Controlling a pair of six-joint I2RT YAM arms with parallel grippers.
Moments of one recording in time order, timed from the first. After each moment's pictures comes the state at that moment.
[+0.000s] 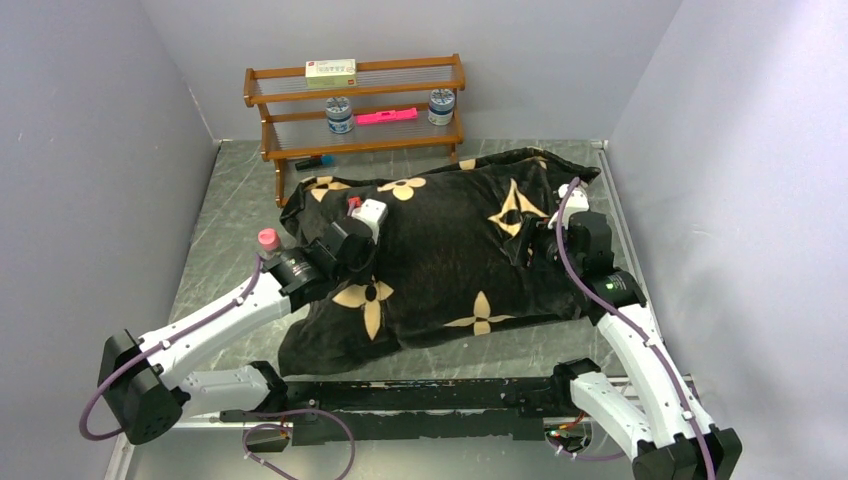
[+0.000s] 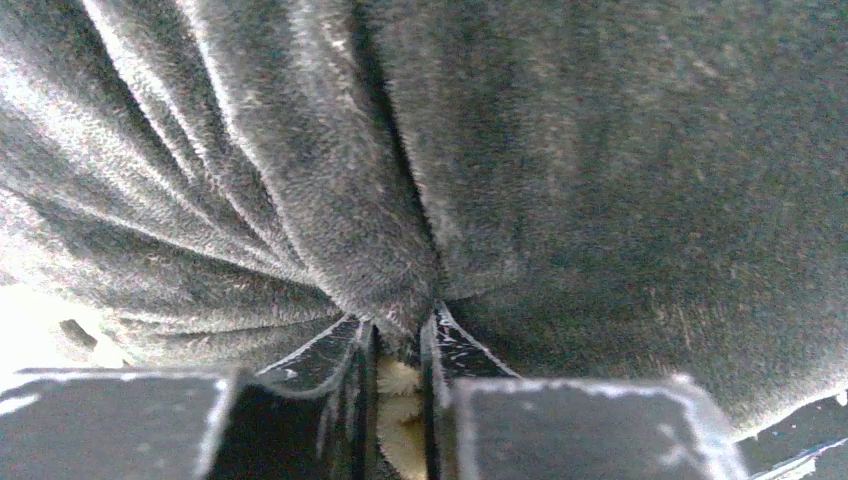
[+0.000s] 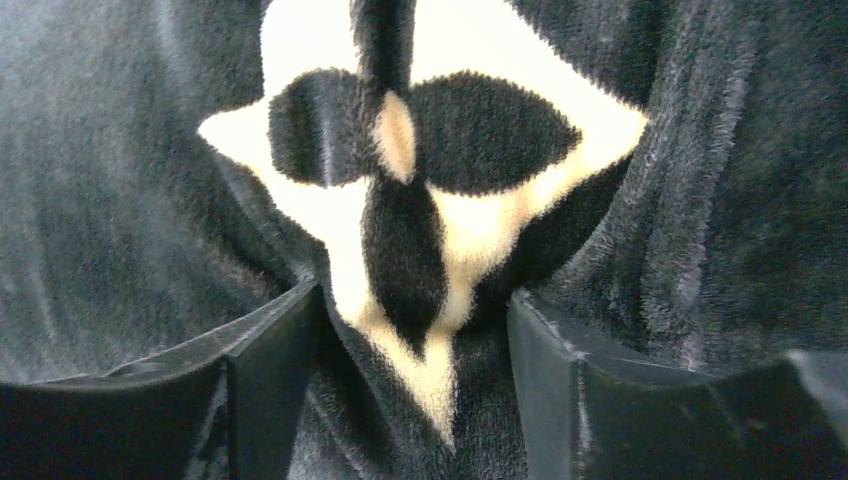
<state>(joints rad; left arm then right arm) -0.81 1.14 0.95 -0.54 -0.25 -0.37 0.23 0.83 0.78 -0.47 -0.13 0.32</state>
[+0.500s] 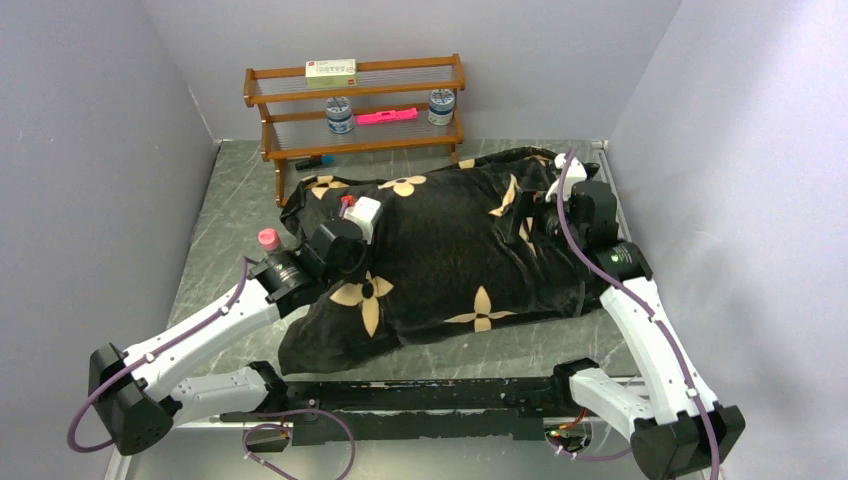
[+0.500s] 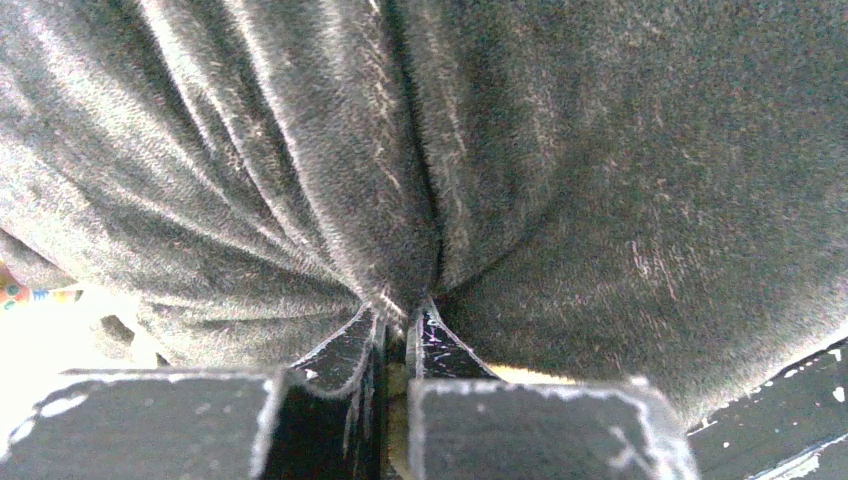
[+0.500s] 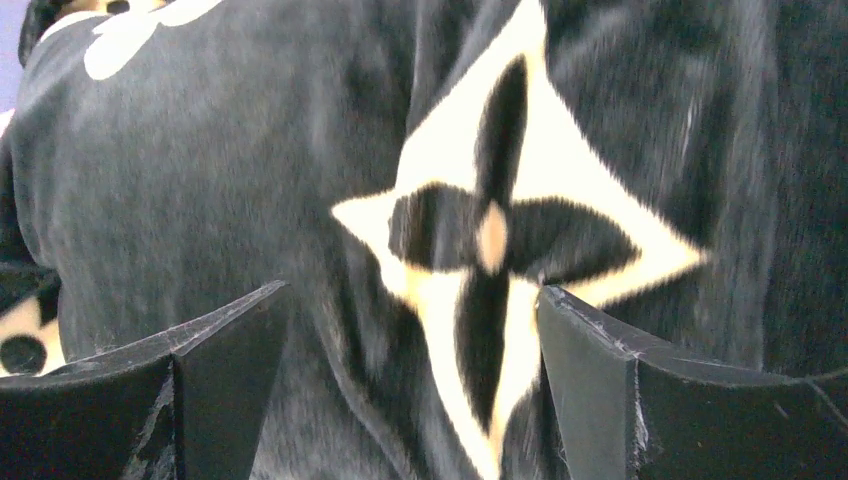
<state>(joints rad) -0.81 1.10 0.97 -0.55 -0.27 -0.30 0.23 0.94 0.98 -0.52 -0.20 0.26</state>
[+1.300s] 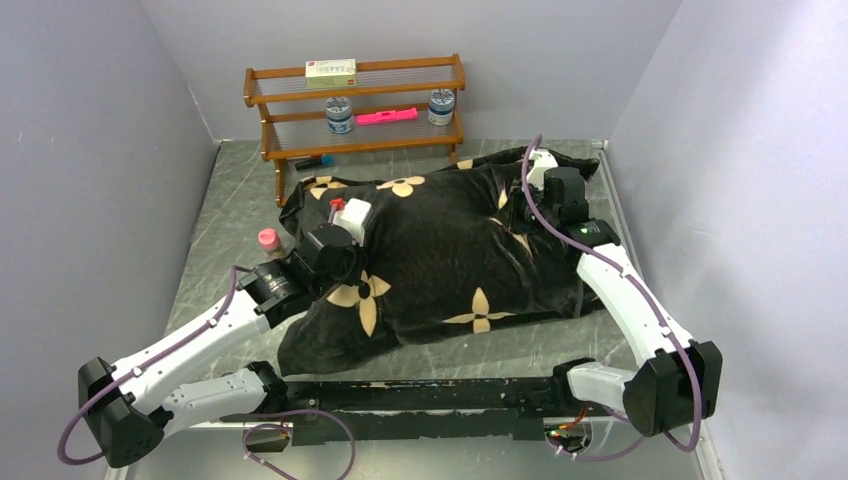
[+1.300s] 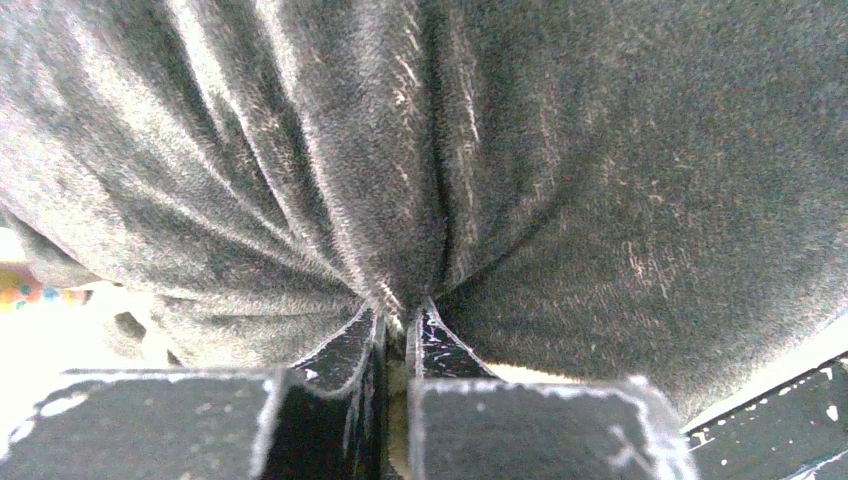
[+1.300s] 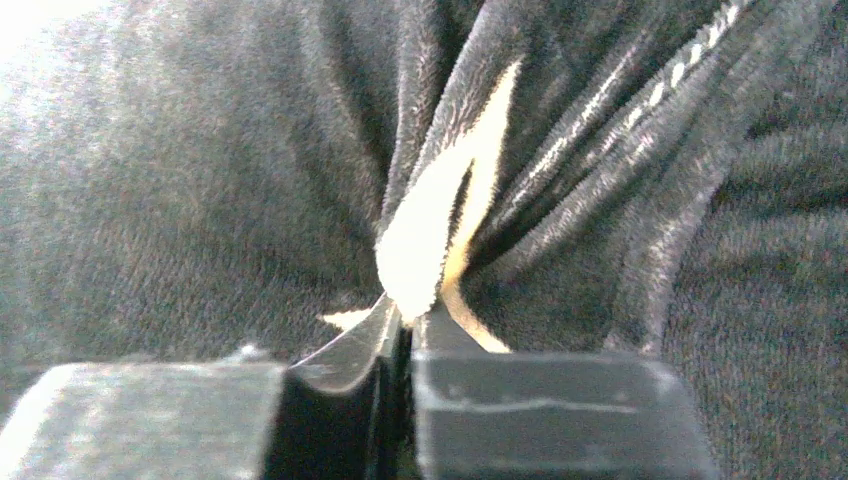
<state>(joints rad) -0.81 1.00 0.89 -0.48 -0.29 -0.33 0.26 1.20 1.02 -0.38 -0.21 0.22</state>
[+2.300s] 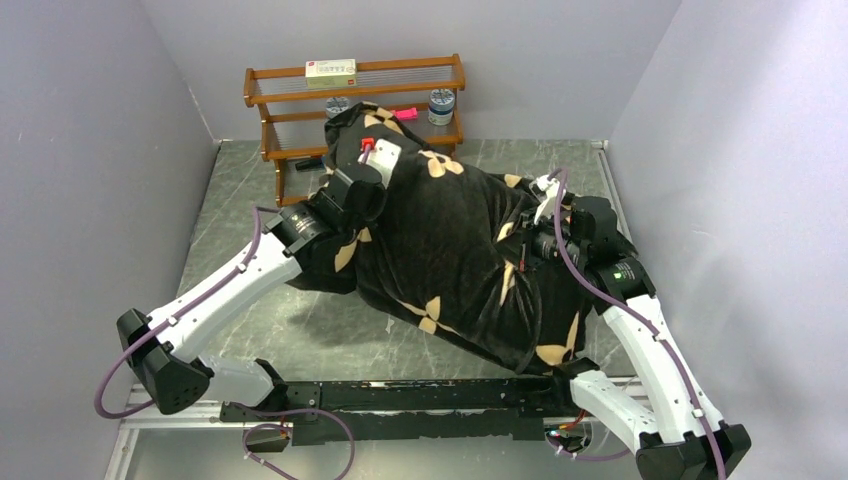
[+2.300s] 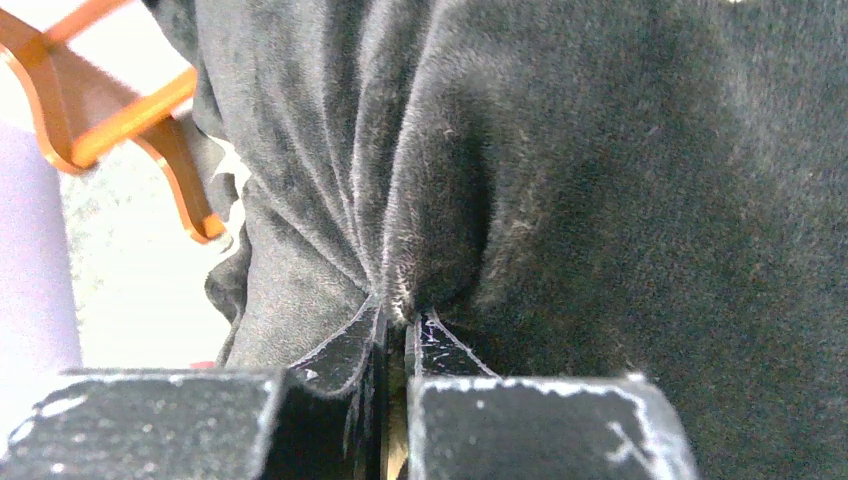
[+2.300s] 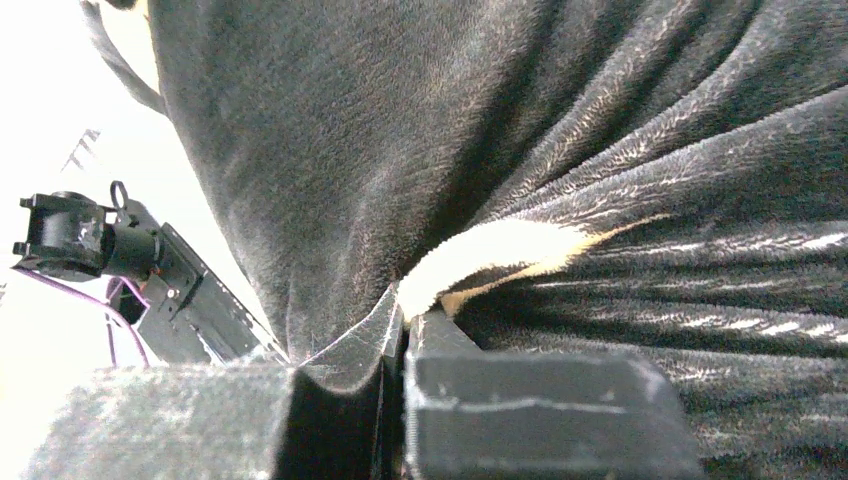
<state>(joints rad) -0.80 1.34 1.42 -0.61 -0.50 -0.05 0.27 0.87 0.94 -0.56 -0.53 0.18</state>
